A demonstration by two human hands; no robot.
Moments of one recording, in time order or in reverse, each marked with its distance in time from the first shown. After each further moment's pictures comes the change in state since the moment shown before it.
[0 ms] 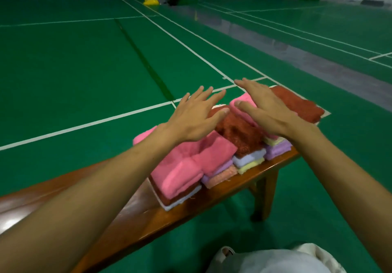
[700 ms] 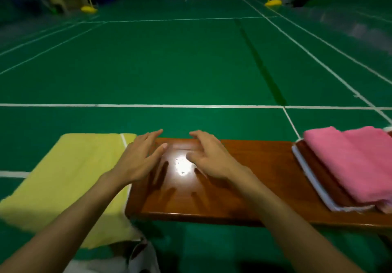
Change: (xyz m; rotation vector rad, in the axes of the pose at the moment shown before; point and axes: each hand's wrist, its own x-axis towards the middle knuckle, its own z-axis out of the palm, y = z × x) left_hand -0.475 -0.261 -0.118 -0.022 0.166 -0.792; right_hand -0.026 -0.434 0.264 0.393 -0.462 -0.394
